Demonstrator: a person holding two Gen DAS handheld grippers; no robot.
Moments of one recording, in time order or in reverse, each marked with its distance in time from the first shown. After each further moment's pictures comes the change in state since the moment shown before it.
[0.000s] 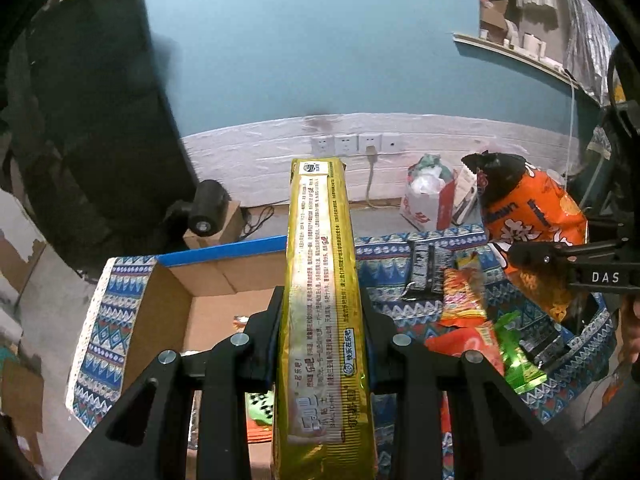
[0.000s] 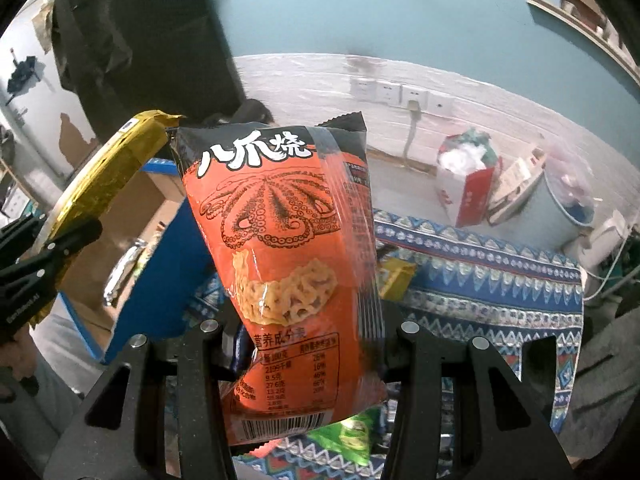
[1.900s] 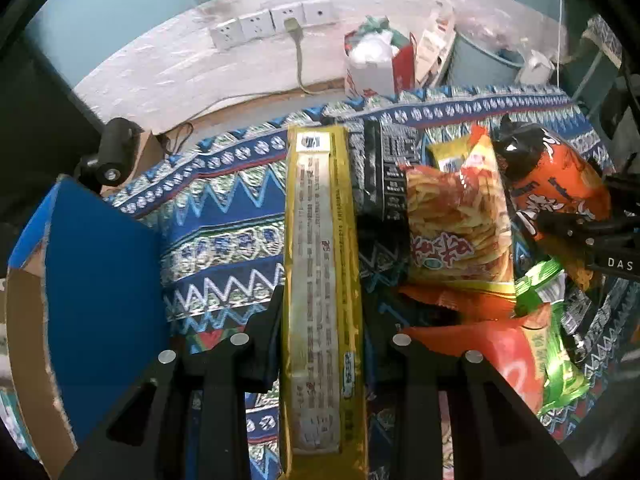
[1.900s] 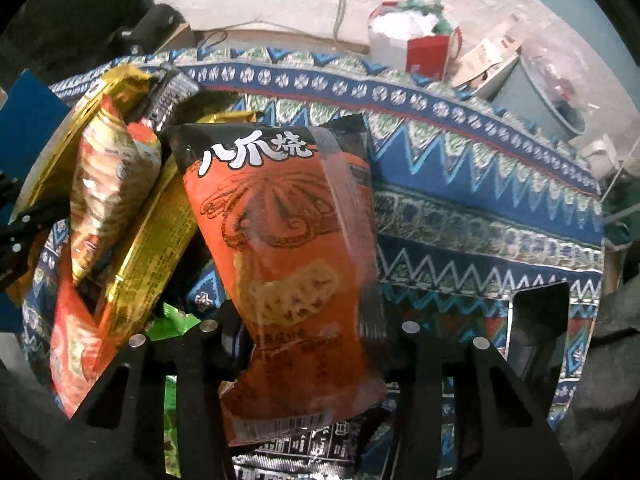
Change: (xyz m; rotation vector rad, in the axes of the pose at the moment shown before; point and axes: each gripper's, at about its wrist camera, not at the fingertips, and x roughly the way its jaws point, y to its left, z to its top) left arm 0.176 -0.125 -0.028 0.189 0.391 -0.107; right arm 0.121 -0.142 -0.073 0.096 0.324 -0.179
